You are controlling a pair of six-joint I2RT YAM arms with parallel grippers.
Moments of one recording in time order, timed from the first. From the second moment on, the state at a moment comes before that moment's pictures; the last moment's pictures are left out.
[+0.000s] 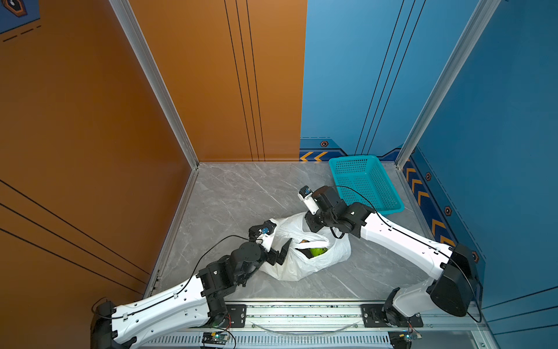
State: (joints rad) left arm -1.05 0.75 0.53 -0.09 -0.45 -0.13; right arm 0.80 1.48 1.26 -0.62 0.07 0.08
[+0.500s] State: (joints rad) left arm -1.06 1.14 0.68 0.00 -0.57 -0.15; right arm 0.81 1.50 1.31 -0.64 0.07 0.11
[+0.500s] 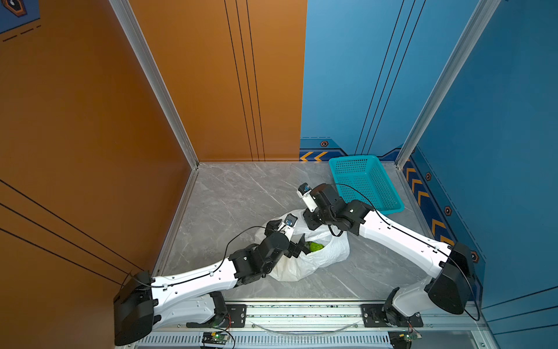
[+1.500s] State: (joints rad) left arm -0.87 1.00 0.75 -0.44 -0.62 -0.26; right arm 0.64 1.48 1.31 -0.63 0.04 0.10
